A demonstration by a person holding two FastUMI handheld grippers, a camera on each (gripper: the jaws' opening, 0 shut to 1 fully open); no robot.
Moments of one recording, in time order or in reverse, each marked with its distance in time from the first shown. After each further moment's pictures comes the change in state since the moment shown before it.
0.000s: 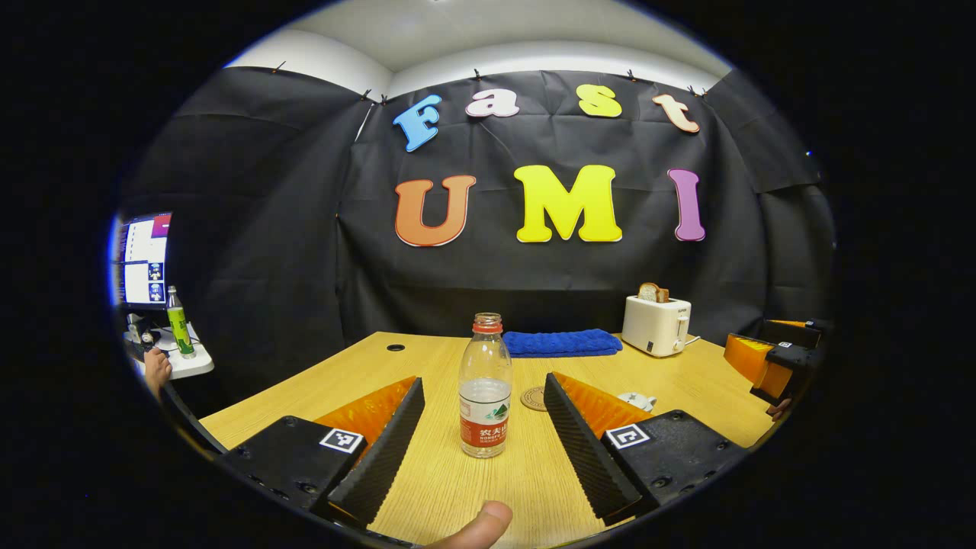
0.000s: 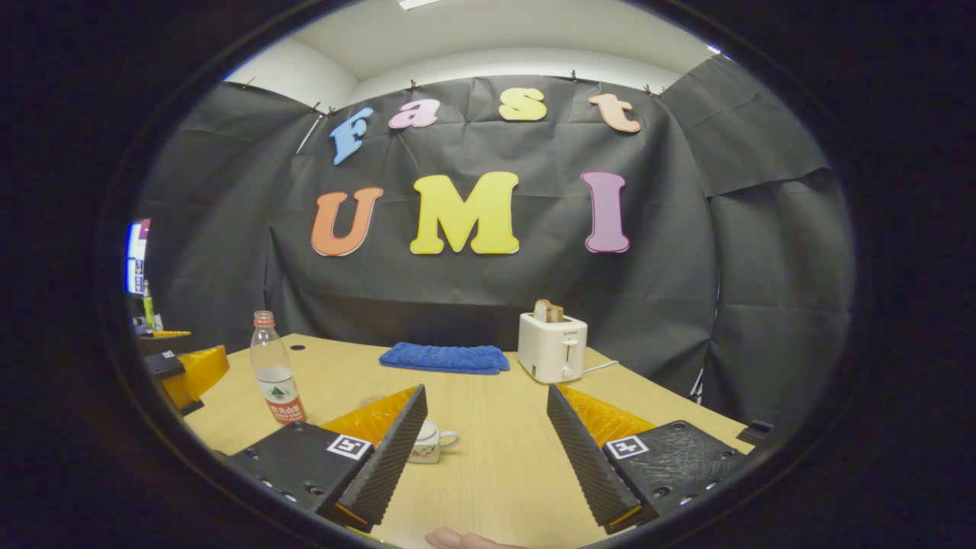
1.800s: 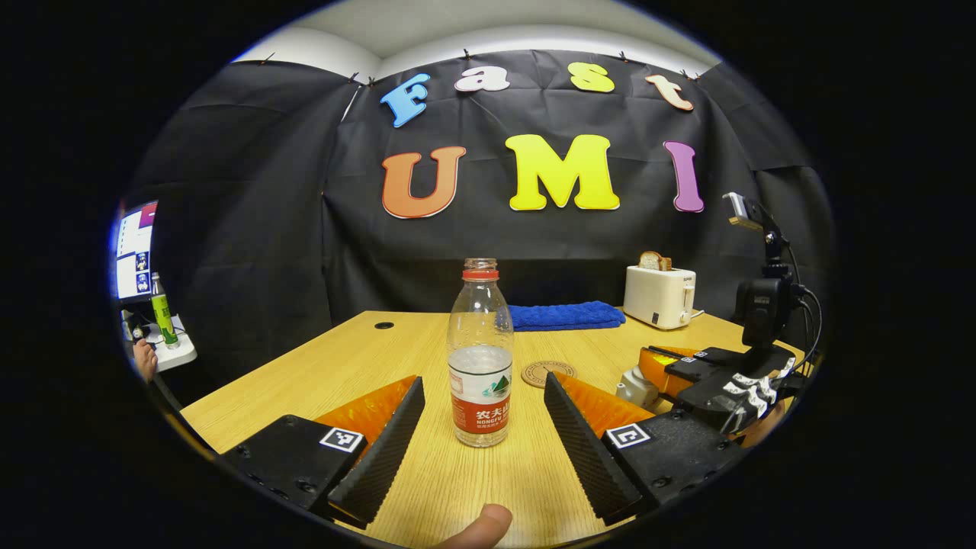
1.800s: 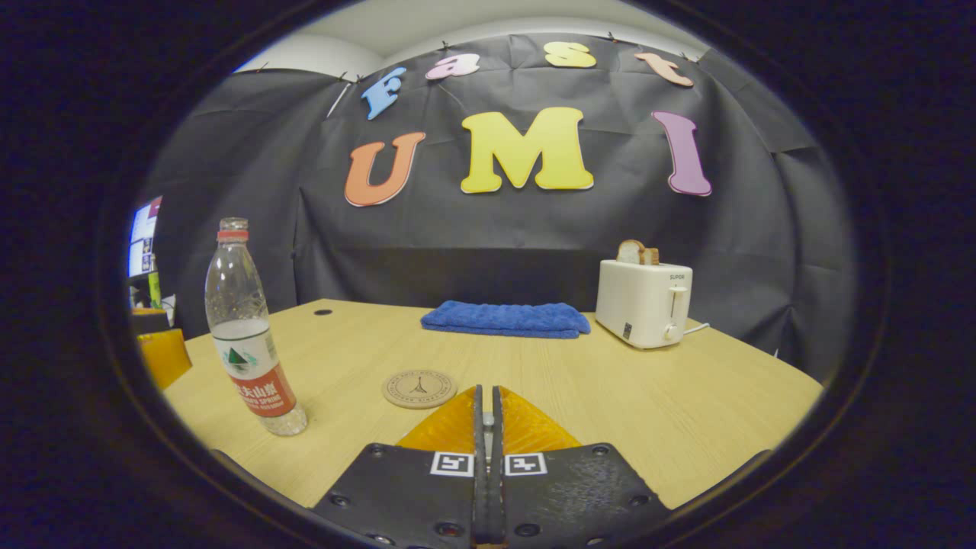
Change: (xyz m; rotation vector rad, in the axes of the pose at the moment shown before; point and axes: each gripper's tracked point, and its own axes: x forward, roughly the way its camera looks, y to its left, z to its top) left arm 0.034 -0.007 -0.052 0.020 0.064 -0.041; right arm 0.128 0.089 -0.085 0.021 0.113 0.189
